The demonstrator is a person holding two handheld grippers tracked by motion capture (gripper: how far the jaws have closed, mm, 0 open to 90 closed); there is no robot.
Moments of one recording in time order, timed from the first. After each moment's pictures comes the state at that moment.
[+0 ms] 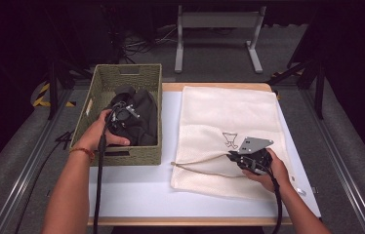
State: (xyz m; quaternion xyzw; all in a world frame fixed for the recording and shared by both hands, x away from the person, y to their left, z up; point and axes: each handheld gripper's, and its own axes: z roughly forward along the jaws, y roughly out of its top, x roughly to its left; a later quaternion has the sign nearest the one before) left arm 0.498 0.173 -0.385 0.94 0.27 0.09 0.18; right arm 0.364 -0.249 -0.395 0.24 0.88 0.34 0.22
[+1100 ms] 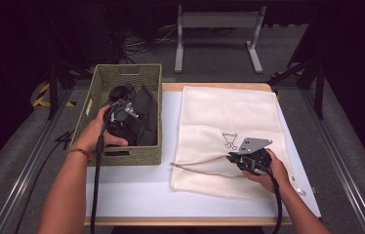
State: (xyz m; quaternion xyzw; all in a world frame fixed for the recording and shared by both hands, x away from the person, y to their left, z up) left arm 0.494 0.173 -0.381 0.95 0.24 0.13 0.17; right arm 0.366 -0.250 -0.399 0.25 0.89 0.33 0.20
